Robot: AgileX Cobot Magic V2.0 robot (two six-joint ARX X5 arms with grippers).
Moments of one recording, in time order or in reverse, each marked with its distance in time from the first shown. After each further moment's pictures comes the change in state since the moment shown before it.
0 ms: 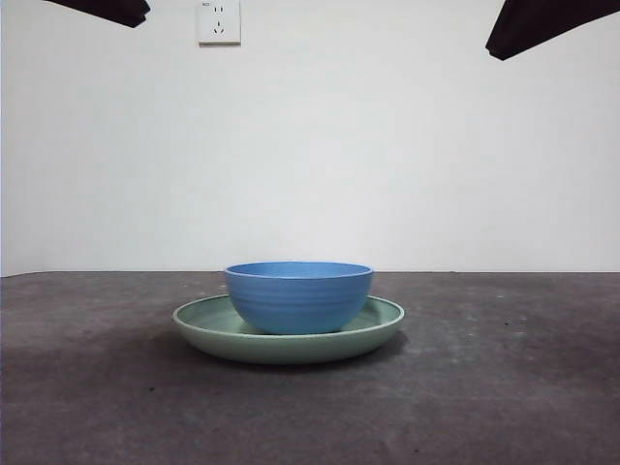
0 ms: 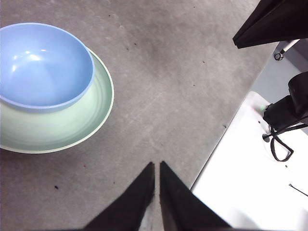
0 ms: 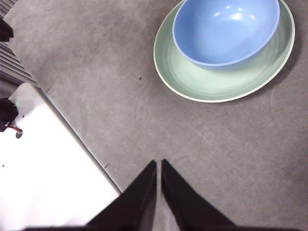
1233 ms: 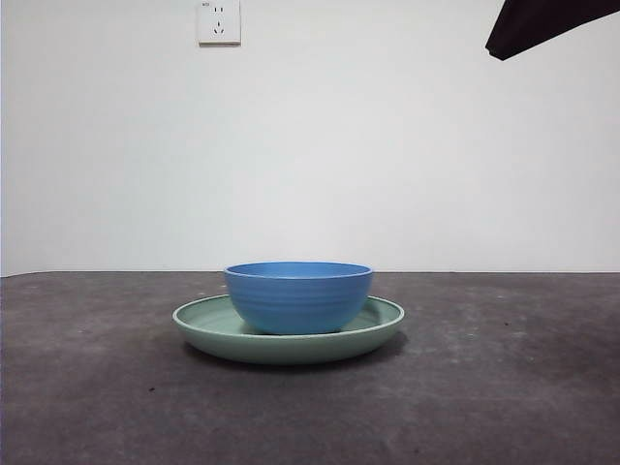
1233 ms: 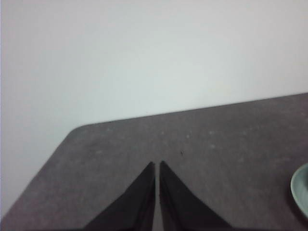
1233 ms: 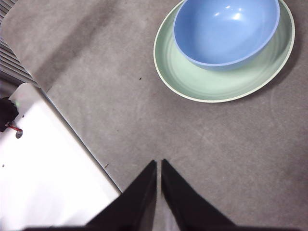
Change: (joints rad) left arm 0.562 -0.852 -0.794 0.729 -0.458 0.131; right arm 0.000 0.000 0.000 0.000 0.000 0.000
